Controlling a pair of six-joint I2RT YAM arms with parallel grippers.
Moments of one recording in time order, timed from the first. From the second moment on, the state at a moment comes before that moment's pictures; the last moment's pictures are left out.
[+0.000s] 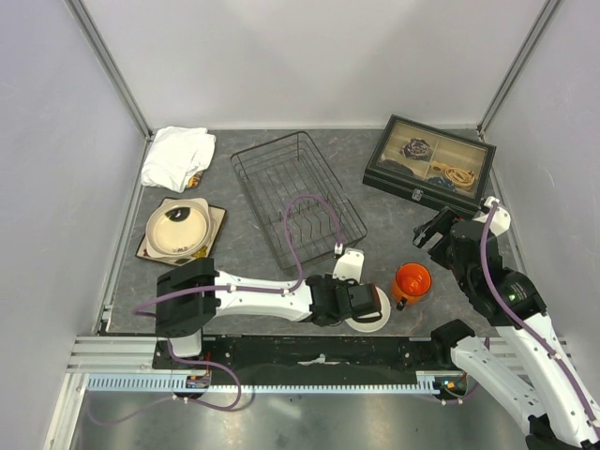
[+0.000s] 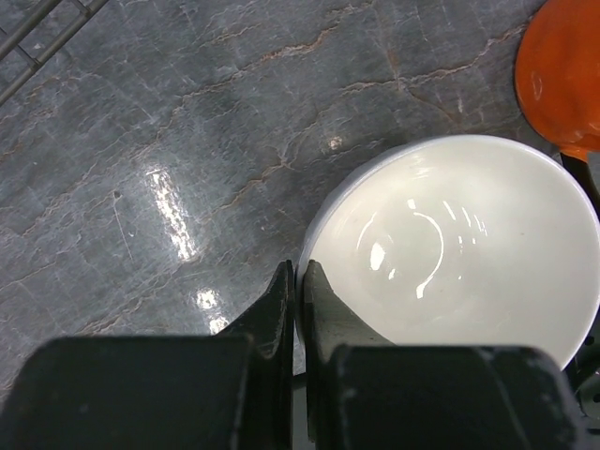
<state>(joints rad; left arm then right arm) -1.42 1.78 1.19 -0.54 -0.58 -1.03 0.43 0.62 0.89 -0.86 0.43 0.84</state>
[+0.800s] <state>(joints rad) -1.38 1.30 1.26 -0.68 -0.68 -0.84 0.43 0.55 0.82 -0.55 0.03 0.72</state>
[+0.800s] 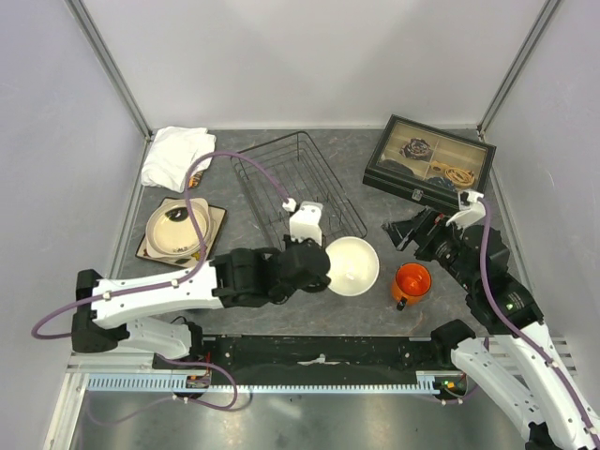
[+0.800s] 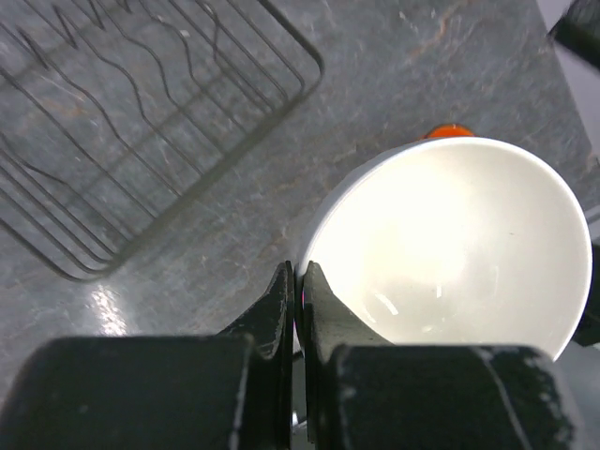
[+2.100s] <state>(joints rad) -1.24 1.24 1.22 -0.57 -0.54 -0.68 0.43 0.54 0.52 -0.07 -0.46 0.95</state>
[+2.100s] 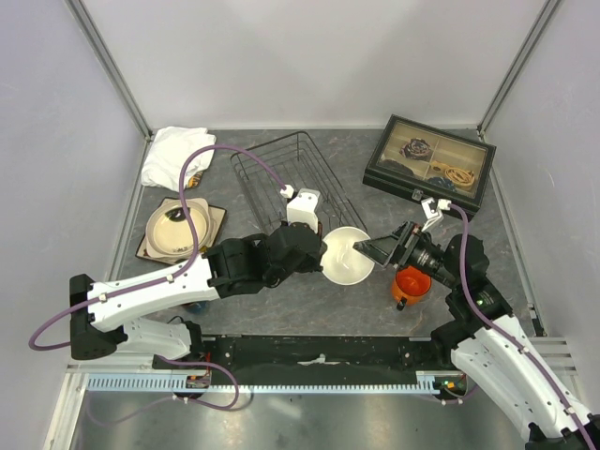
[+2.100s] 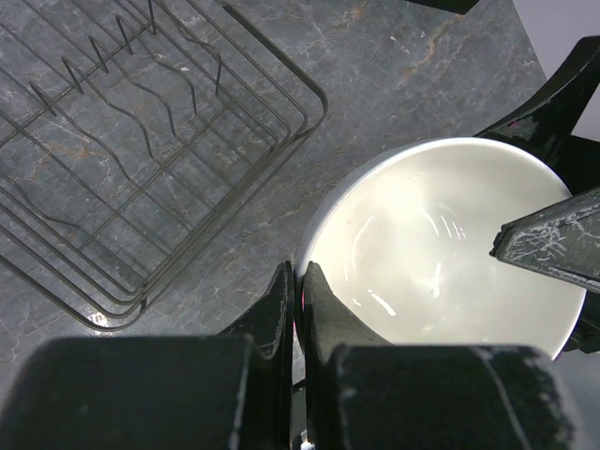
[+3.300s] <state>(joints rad) -1.24 1.25 1.24 -0.54 -0.52 -0.64 0.43 0.56 0.44 0.08 -0.58 1.11</state>
